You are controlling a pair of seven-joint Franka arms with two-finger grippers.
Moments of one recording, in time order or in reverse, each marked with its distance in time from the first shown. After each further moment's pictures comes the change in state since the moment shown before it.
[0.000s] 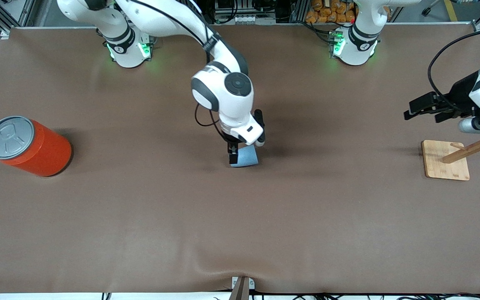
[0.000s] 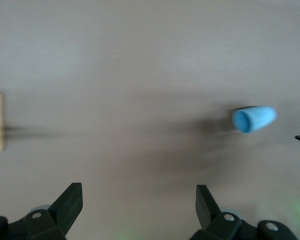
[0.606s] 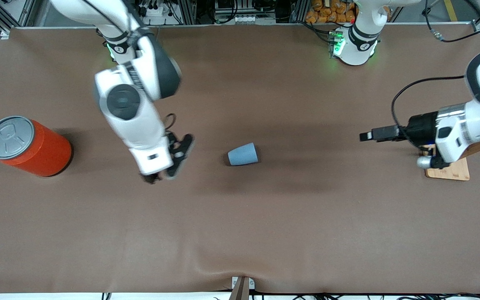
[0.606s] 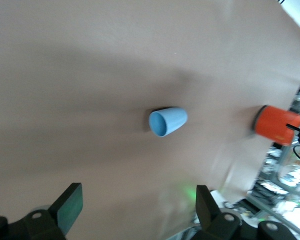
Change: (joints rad) left arm 0.016 0.154 -0.015 -0.153 -0.462 0.148 0.016; right arm -0.325 -0.182 -0.018 0.000 0.083 -0.158 0.086
